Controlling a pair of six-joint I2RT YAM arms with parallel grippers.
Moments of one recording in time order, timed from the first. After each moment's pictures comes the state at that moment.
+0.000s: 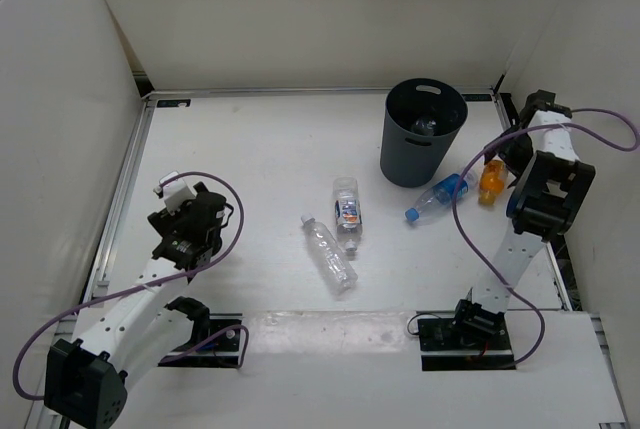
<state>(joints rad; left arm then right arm) -0.40 0.83 0.50 -0.40 -0.92 -0.66 -0.34 2.08 1.77 -1.02 0.09 0.59</state>
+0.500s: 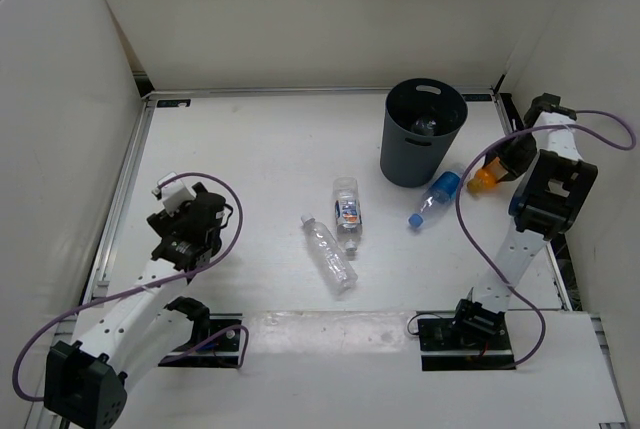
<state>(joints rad) -0.40 0.82 0.50 -0.40 -0.92 -0.68 -0.37 2.12 1.79 -1.03 -0.09 0.53</state>
